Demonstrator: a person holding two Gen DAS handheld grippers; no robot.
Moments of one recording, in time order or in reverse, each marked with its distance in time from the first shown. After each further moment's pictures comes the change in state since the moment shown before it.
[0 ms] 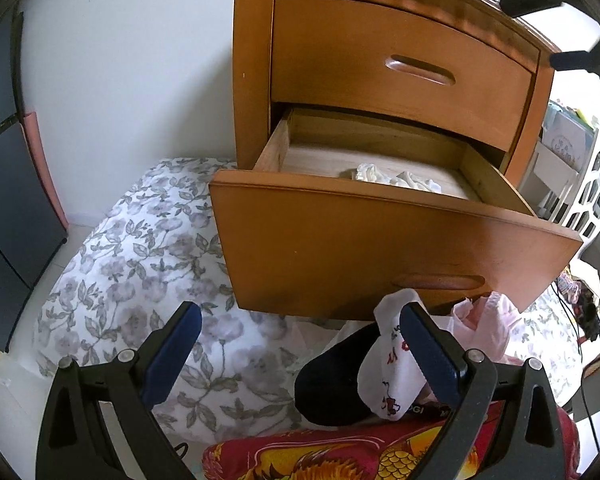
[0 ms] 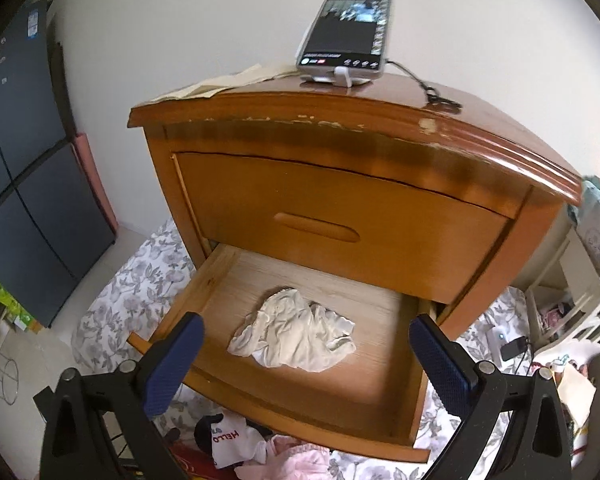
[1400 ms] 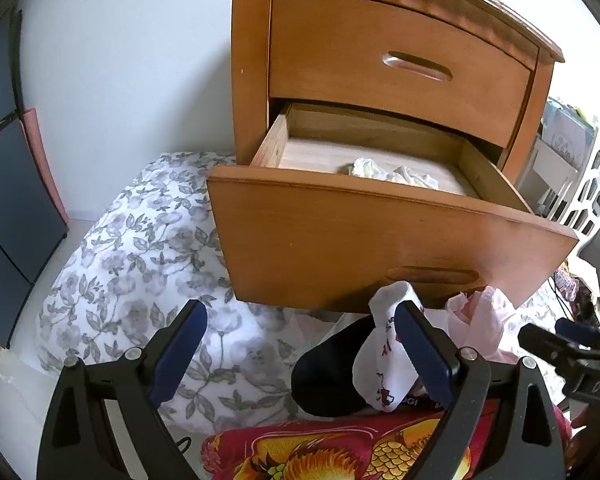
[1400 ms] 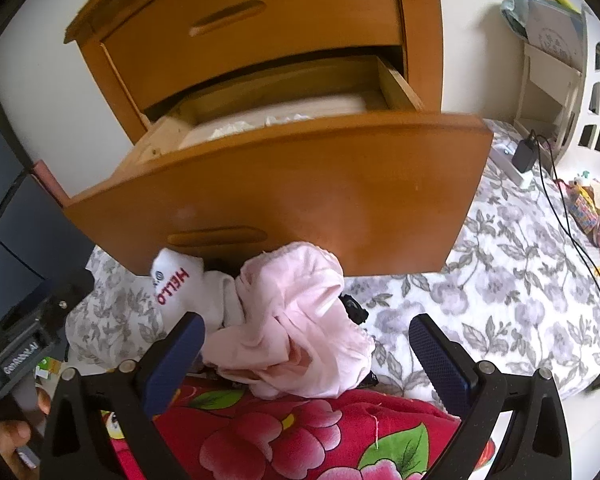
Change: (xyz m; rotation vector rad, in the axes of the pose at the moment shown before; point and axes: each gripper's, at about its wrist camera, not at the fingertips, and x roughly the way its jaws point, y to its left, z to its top) left arm -0.009 -0.002 -0.001 -0.001 0.020 -0.006; right arm 0.047 -0.016 -0.230 0.338 0.096 -0.001
